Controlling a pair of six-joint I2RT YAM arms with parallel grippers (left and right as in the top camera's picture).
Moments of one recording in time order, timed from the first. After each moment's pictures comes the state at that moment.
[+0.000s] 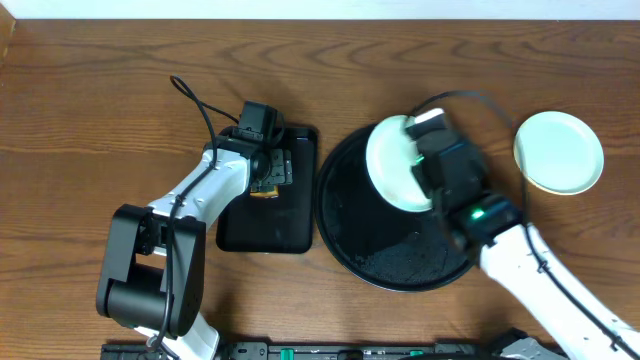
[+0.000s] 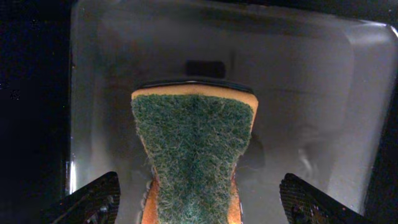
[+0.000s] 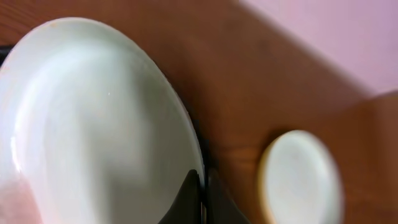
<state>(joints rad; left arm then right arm) -0.25 1.79 1.06 -0.52 -0.04 -0.33 0.54 1.29 0.88 -0.34 0.59 -0.21</state>
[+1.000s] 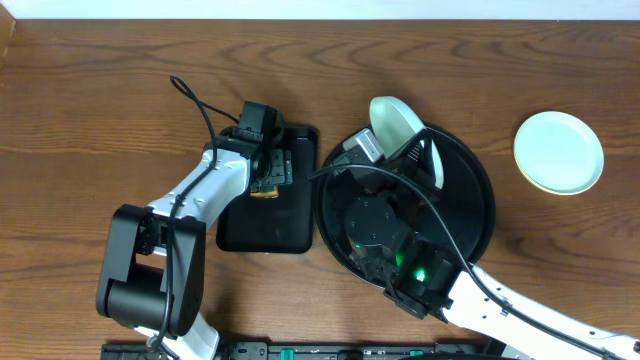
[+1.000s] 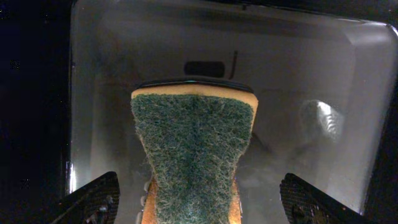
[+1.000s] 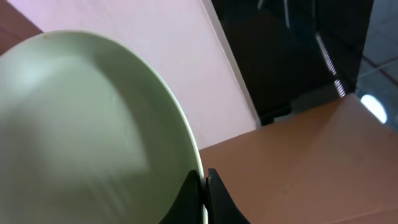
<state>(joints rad) -0.25 1.79 1.06 -0.52 -0.04 -0.33 1.02 1.29 0.88 0.24 1.43 -0.89</state>
